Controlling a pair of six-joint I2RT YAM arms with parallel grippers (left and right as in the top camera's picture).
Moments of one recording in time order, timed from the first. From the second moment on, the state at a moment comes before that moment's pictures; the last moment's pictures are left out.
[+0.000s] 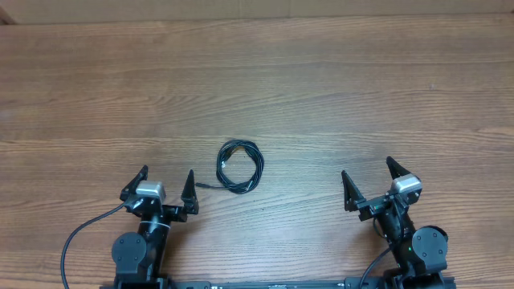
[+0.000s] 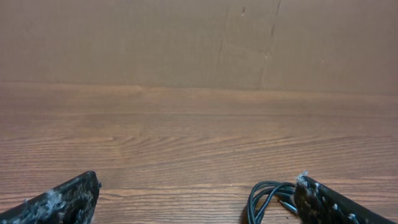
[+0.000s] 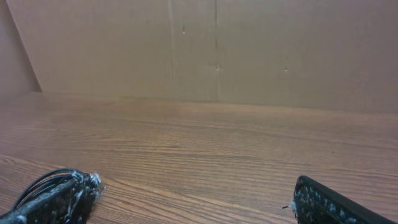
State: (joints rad) left arm -0.01 0.01 0.01 -0.06 0.13 -0.09; right arm 0.17 0.01 0.02 -0.02 -0.14 0.07
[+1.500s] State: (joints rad) left arm -0.01 0.01 0.01 -0.05 0.15 -0.10; right arm 0.17 0.01 0.02 -0.02 -0.14 0.07
